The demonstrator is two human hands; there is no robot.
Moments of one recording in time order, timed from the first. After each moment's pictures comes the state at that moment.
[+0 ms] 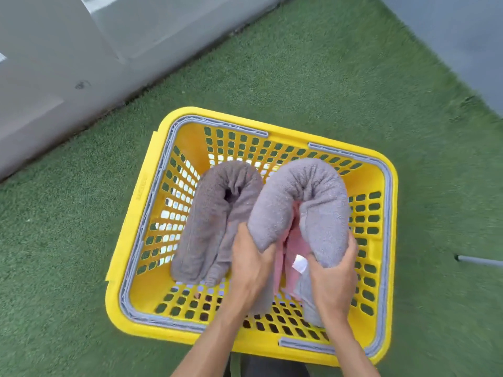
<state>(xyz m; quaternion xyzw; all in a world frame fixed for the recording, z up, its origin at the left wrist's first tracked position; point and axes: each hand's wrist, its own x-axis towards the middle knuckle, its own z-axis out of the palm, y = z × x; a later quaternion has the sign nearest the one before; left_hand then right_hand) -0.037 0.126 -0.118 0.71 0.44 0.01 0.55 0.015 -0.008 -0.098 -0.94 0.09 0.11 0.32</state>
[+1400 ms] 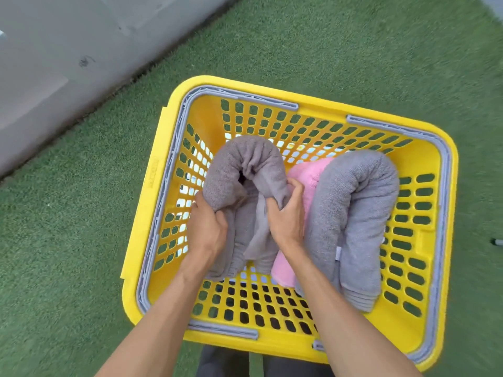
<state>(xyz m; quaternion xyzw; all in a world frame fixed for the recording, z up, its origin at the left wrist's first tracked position) -0.073 0.244 -0.181 0.80 0.48 -0.06 0.36 0.027 0.123 -0.198 -0.88 0.01 0.18 0.45</state>
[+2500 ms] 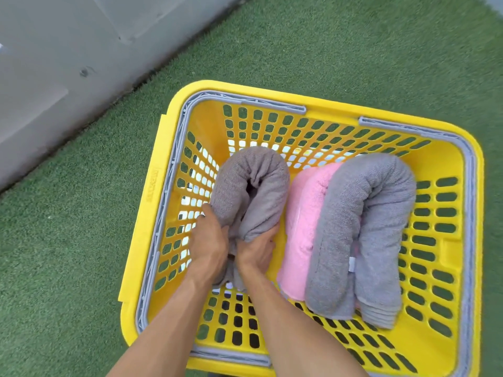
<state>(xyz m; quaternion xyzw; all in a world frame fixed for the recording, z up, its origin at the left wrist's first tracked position) -0.073 0.252 -0.206 0.82 0.47 -0.18 0.28 -0.052 0.169 -0.254 -0.88 0.23 0.34 0.26</state>
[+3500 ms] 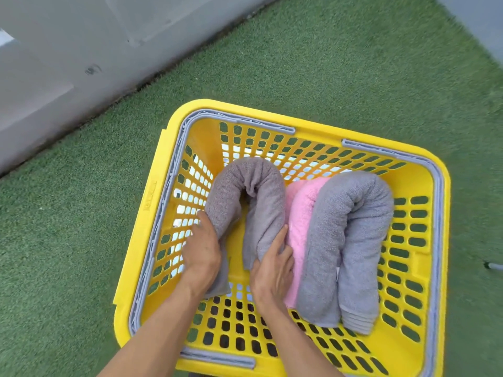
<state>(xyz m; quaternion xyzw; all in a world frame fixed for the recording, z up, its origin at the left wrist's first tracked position) -0.080 0.229 -0.205 0.83 0.46 -0.25 0.19 -0.045 0.104 -0.198 -0.97 -0.02 0.21 0.06</state>
